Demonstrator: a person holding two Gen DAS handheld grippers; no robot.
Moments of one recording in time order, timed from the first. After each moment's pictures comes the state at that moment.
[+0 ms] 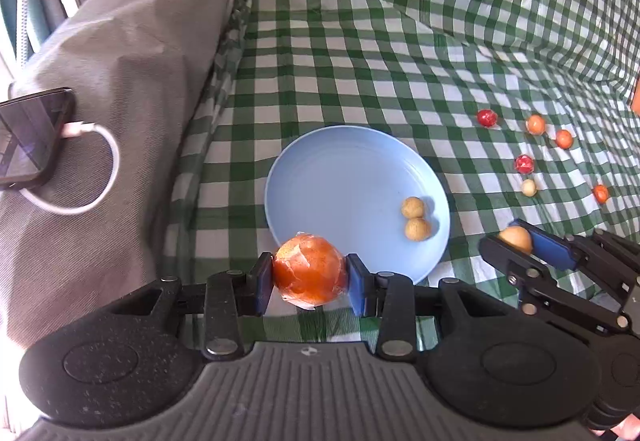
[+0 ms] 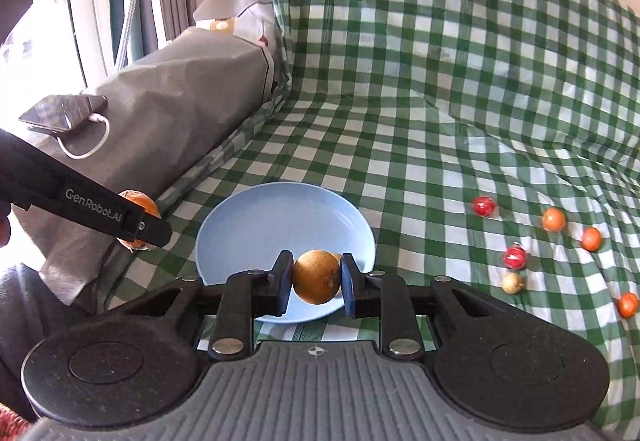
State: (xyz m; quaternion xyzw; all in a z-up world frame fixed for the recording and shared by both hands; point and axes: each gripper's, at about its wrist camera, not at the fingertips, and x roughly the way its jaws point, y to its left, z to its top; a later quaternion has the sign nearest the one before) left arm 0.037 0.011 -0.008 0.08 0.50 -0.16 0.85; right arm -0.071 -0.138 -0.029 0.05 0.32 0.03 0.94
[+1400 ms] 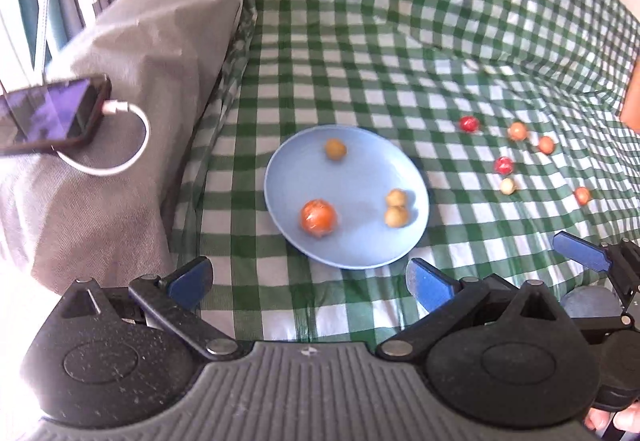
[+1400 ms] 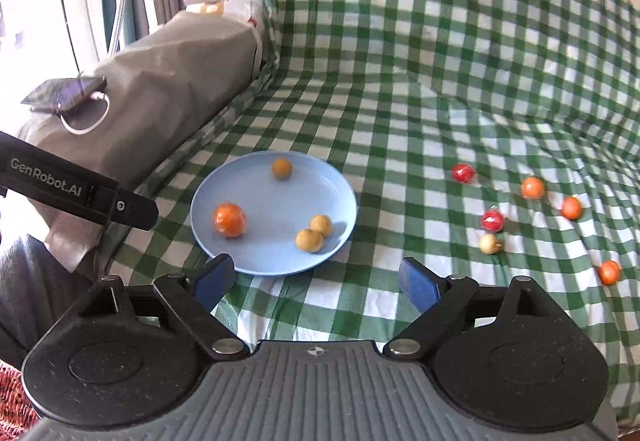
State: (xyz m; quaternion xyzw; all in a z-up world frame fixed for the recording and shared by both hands) left arm -0.018 0.026 0.022 0.06 0.47 -0.16 0.87; right arm -0.115 -0.158 -0.019 0.05 0.35 0.01 0.94
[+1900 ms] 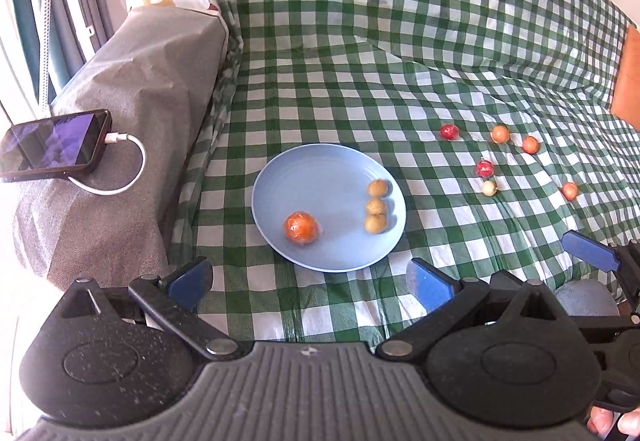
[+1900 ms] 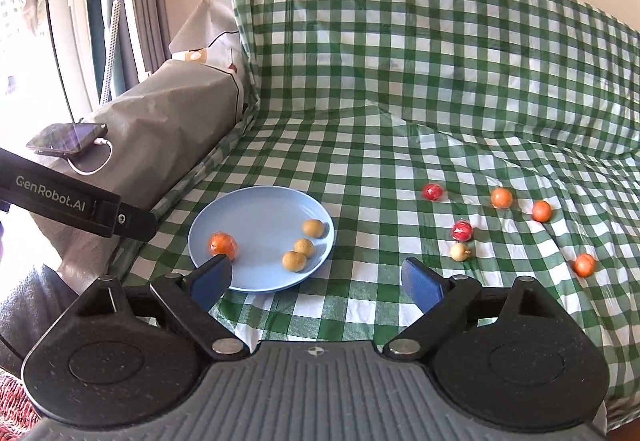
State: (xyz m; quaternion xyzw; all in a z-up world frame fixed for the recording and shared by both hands) left arm -0.049 0.008 0.042 0.08 0.44 -0.16 0.88; right arm -0.158 -0.180 -0.003 0.08 0.30 -0.01 0.95
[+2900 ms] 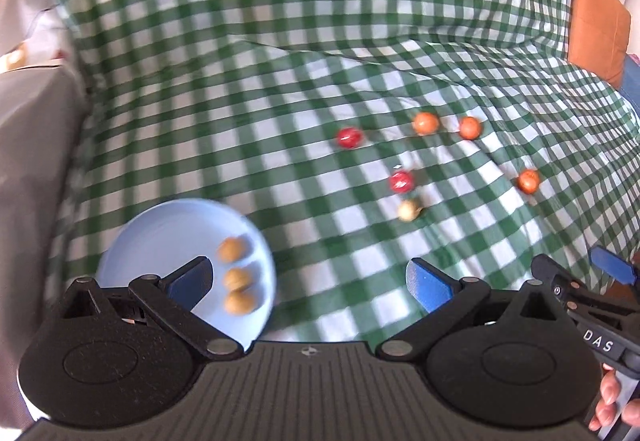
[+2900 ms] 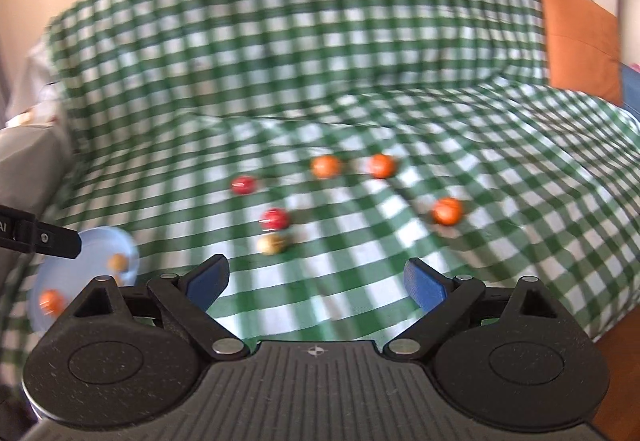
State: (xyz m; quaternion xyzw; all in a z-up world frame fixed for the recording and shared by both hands) left arm 0.014 -0.183 0.003 0.14 0.45 -0.26 0.84; right arm -0.165 -0.331 -0.061 0.18 0.31 -0.22 0.91
